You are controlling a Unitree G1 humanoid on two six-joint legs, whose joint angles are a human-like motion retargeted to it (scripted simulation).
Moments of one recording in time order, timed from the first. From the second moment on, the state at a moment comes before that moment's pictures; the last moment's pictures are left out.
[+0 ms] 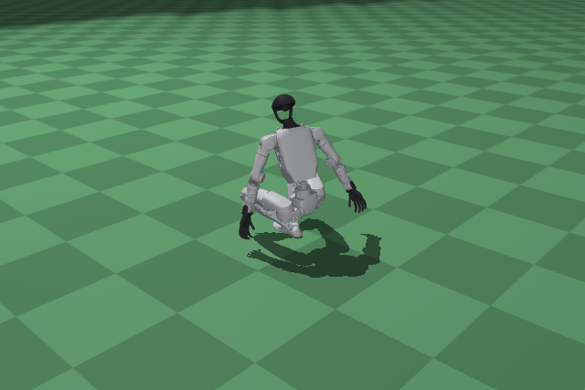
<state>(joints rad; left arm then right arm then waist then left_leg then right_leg) -0.31 0.48 -0.73 1.31 0.22 0.03 -0.06 -0.18 -0.53 0.49 1.41 0.00 0.07 0.02 -0.28 0.11 0.52 -1.57 0.15 0.46 2.36 -0.87 0.10 -1.57 -0.48 -0.45 2.34 -0.87 -0.21</state>
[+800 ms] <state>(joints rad) -0.34 0.42 -0.72 1.33 0.24 0.01 -0.08 -0.21 -0.51 0.48 1.40 -0.01 0.06 0.00 -0.25 0.12 0.52 -1.57 0.19 0.45 2.48 -0.87 0.11 -1.57 -0.48 -0.52 2.38 -0.87 -0.25</state>
